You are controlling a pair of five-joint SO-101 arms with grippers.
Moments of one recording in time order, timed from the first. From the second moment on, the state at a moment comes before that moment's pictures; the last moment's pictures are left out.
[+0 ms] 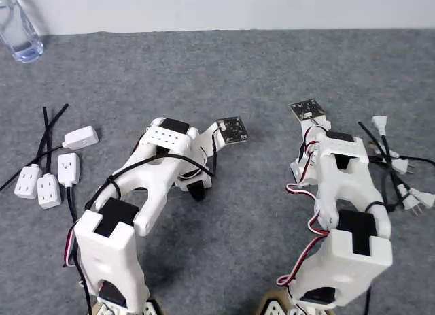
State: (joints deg) left arm 15.1 21.8 10.7 66.0 -43.8; right arm 7.6 11.6 25.1 53.4 24.9
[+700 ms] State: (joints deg) left arm 17.8 21.8 10.8 67.8 -55.5; right arm 7.6 11.6 25.1 53.4 24.9
